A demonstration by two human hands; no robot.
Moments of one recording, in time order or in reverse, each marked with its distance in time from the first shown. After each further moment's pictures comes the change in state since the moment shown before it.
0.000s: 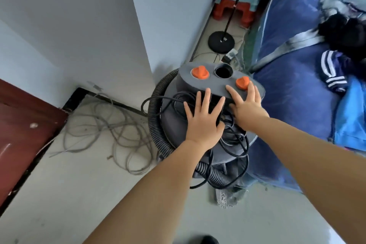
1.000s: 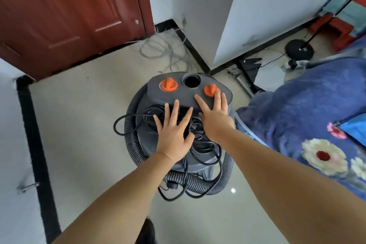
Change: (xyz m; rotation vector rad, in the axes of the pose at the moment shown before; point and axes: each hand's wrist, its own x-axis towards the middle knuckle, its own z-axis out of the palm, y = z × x) left_hand -0.399 0.177 0.080 -0.019 0.292 -0.731; right_hand -0.322 0.039 0.128 -0.355 -0.130 -0.680
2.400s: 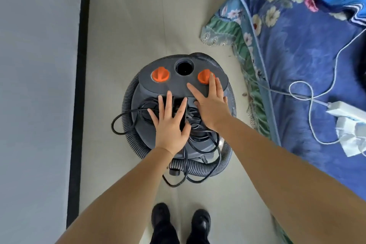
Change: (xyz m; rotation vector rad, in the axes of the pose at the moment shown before) left_hand -0.703 0.459 0.245 -0.104 0.261 -0.449; right_hand -0.650 0.359 0.290 0.037 -0.068 -0.549
